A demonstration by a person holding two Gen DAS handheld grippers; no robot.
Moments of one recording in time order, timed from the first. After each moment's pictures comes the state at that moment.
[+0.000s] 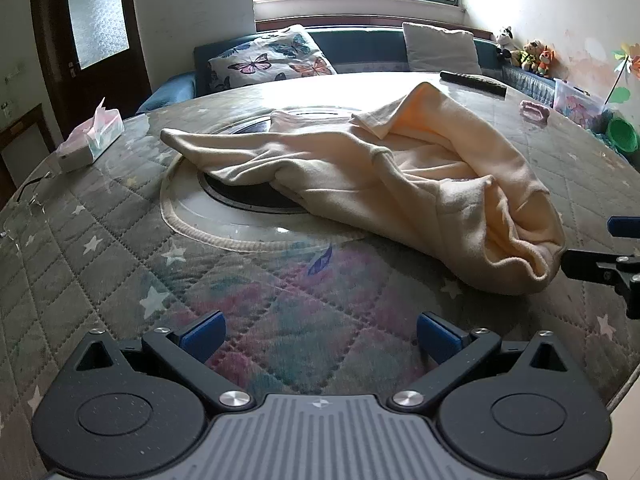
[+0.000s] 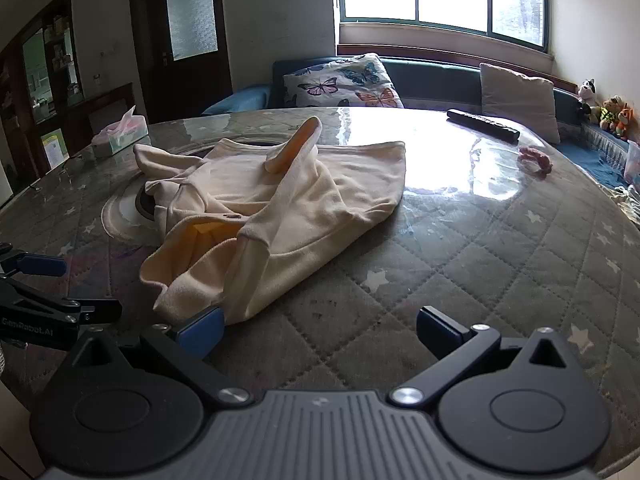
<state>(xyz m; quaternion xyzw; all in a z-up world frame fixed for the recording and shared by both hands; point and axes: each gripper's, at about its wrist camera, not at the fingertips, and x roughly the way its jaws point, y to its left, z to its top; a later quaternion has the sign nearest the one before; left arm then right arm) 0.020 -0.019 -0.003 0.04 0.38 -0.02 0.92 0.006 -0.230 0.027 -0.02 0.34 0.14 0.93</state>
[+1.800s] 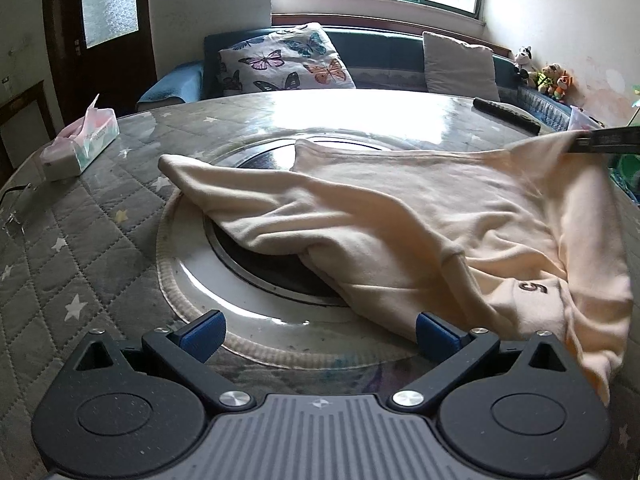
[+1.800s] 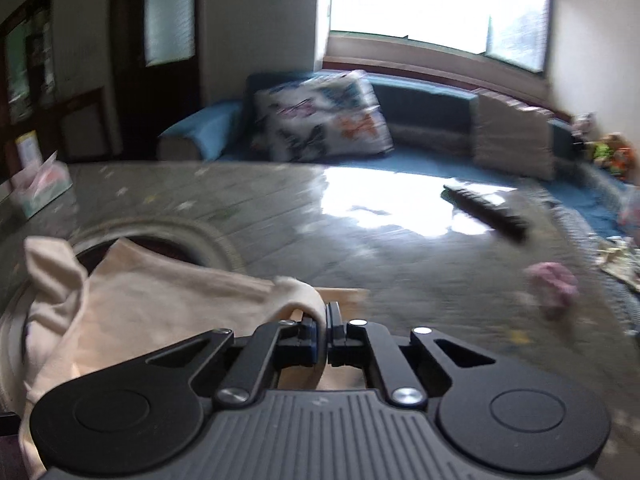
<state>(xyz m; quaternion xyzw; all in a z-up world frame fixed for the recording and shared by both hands) 0.100 0.011 0.009 -0.01 0.39 -0.02 0.92 0.201 -0.245 0.072 -0.05 0.31 0.09 0.95</state>
